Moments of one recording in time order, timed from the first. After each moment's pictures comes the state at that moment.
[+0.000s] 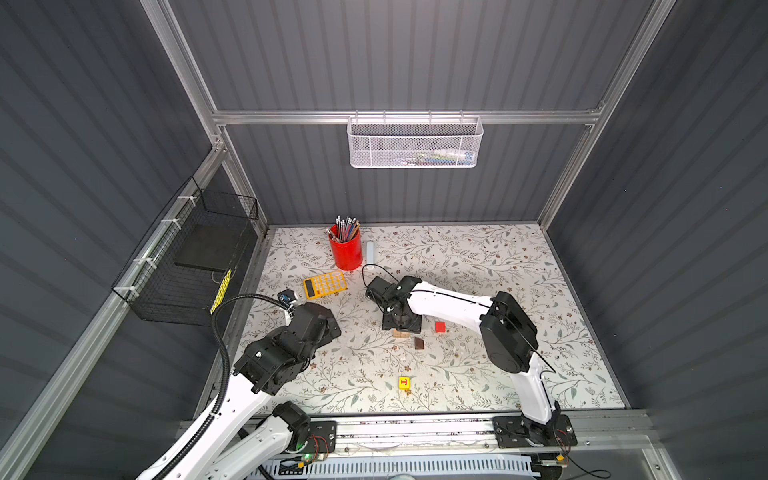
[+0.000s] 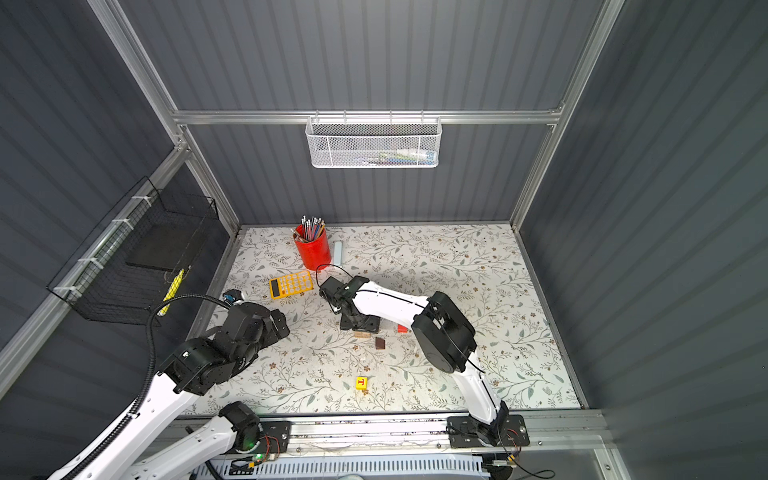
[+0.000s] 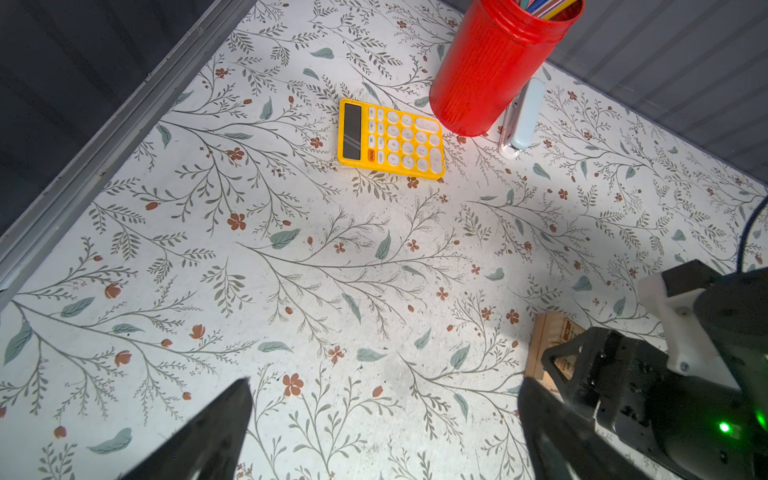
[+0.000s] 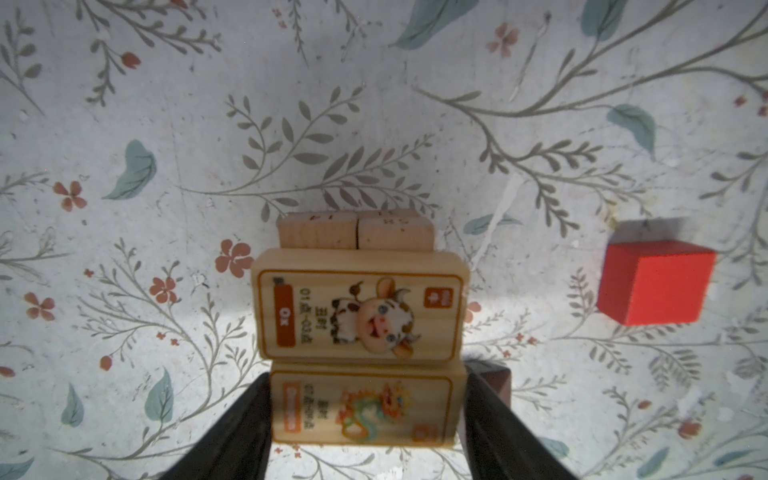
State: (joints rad) left arm -0.65 0.76 0.87 -1.00 -0.49 -0.86; right arm 0.95 2.14 1.72 -1.03 0.18 1.05
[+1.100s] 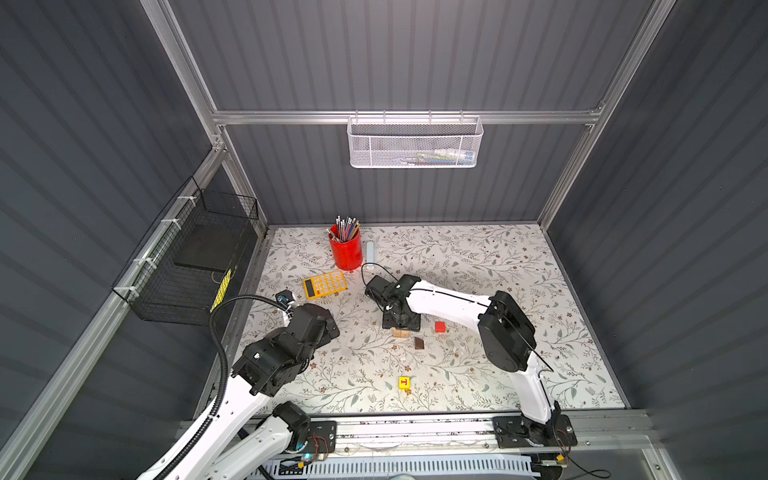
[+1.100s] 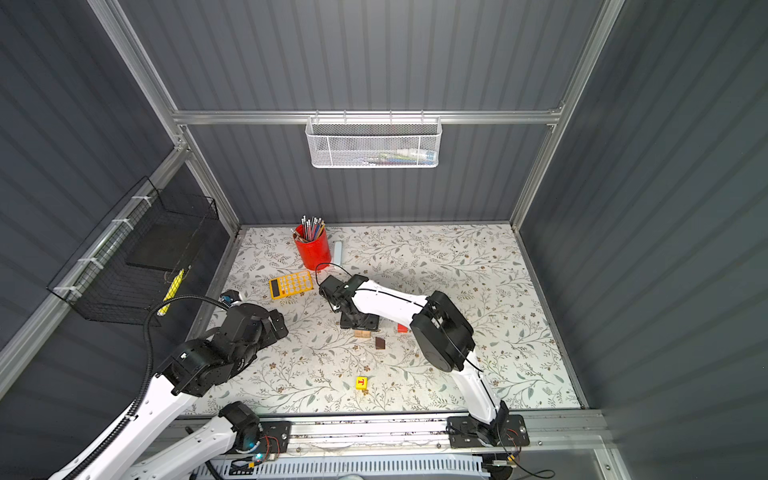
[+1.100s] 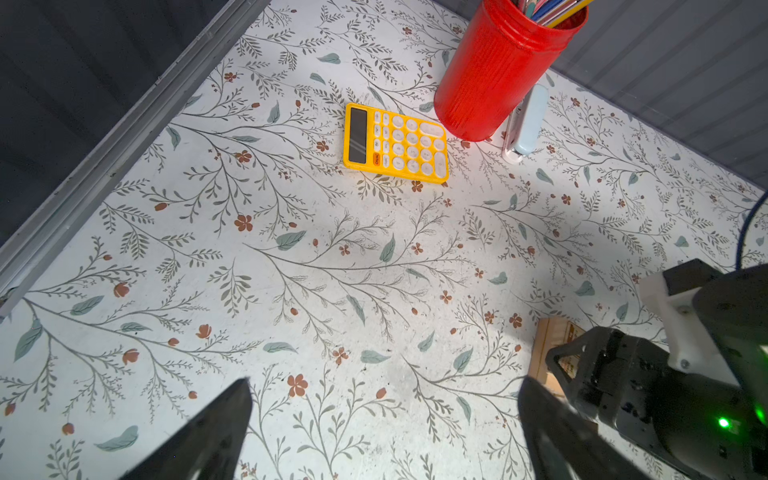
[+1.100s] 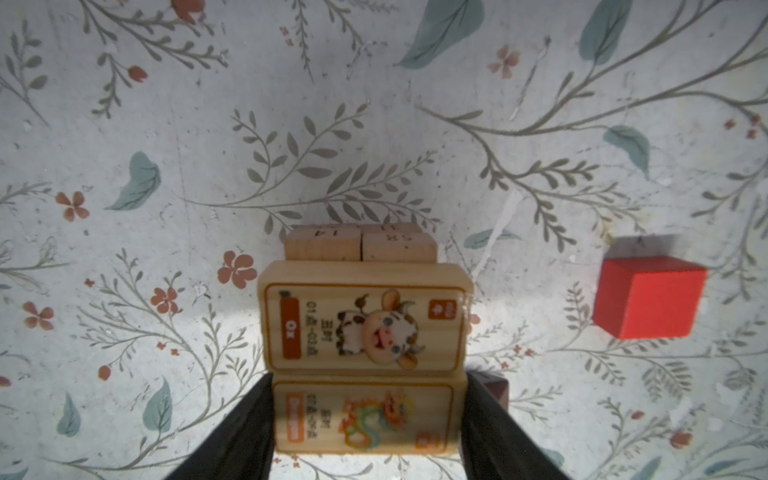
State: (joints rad) left arm -0.65 0.75 0.87 -1.02 -0.51 -0.87; right arm 0.94 2.15 1.74 -1.04 0.19 1.03
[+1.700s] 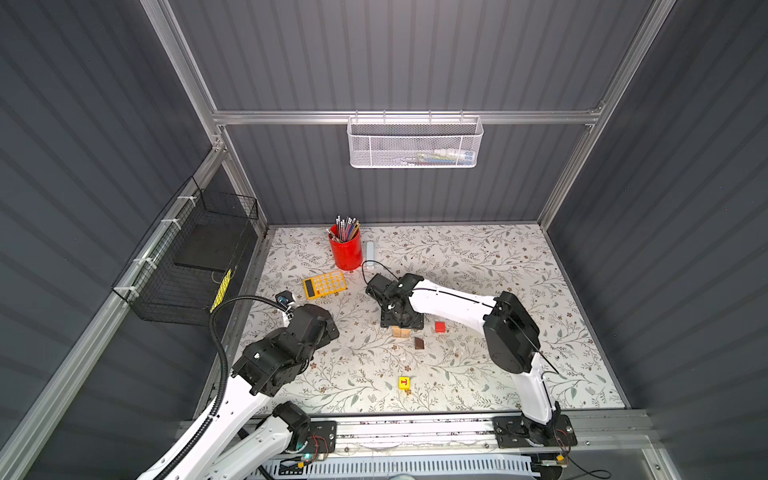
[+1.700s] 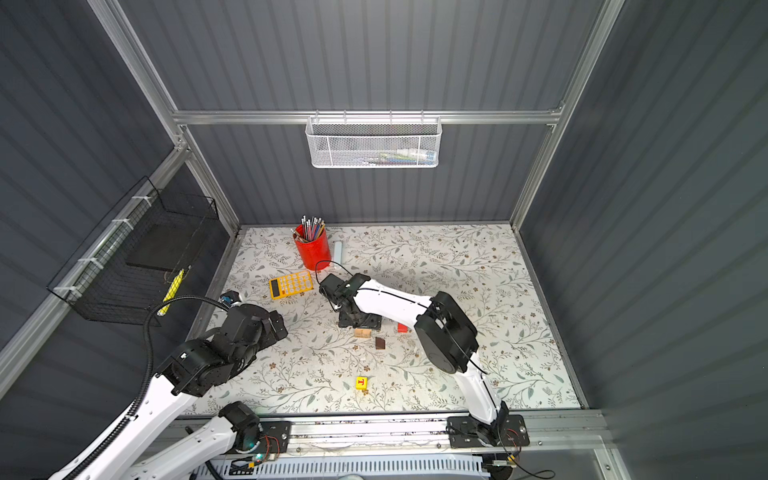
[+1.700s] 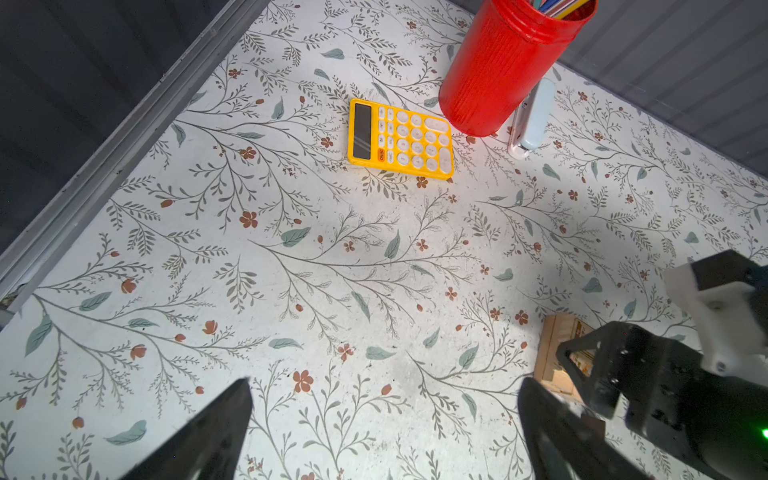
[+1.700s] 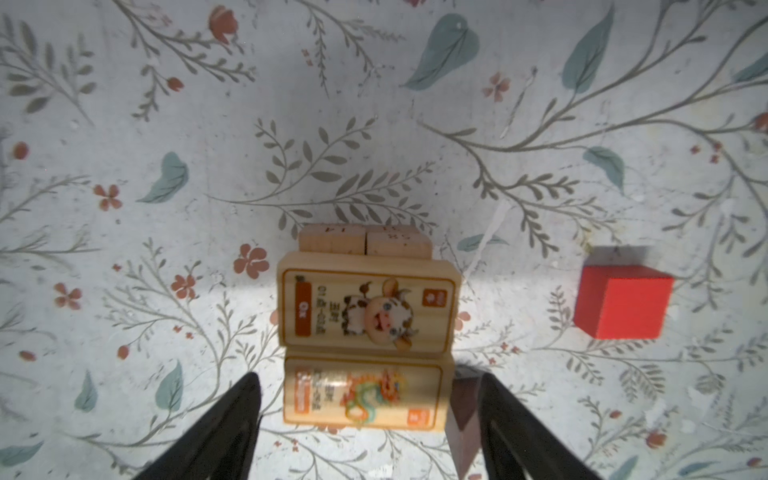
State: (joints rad) left arm -0.65 0.75 0.87 -1.03 -0.51 -0.87; right arm 0.95 2.09 1.71 -1.03 0.21 0.98
